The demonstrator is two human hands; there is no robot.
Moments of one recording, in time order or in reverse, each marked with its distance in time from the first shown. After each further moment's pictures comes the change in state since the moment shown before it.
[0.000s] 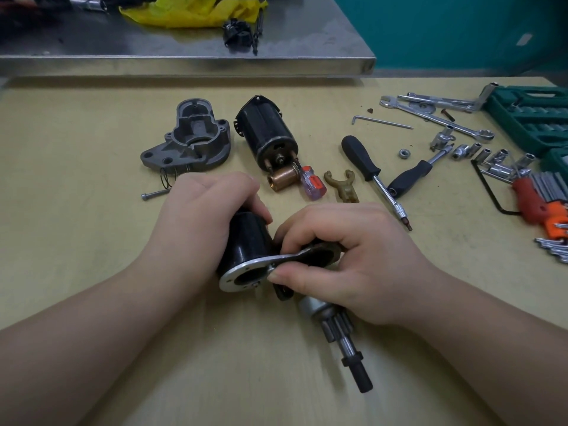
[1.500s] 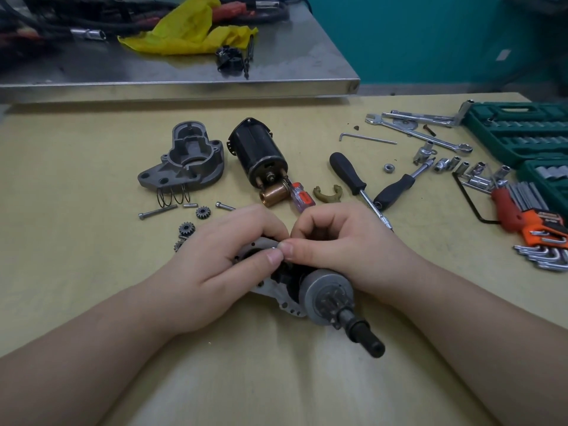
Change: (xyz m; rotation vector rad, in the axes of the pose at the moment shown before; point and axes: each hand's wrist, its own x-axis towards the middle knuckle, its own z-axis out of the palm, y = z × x) left_hand -0.006 -0.004 -0.010 0.493 -0.410 0.563; right_hand 0.009 0.020 -0.011 0.436 -0.035 0.453
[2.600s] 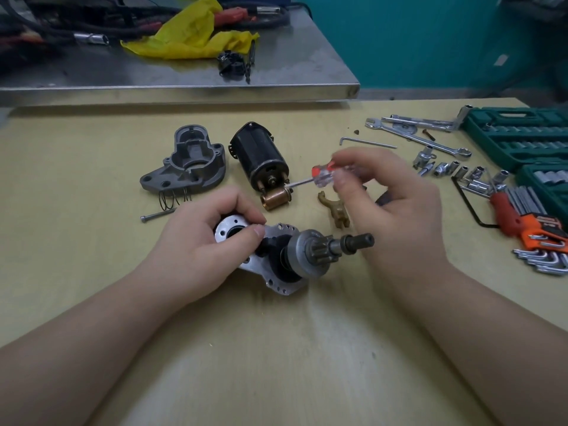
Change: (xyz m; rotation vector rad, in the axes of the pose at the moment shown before) left_hand 0.009 0.007 -0.009 -0.108 0.271 -0.310; right_hand 0.006 0.000 -0.013 -0.343 0.720 -0.516
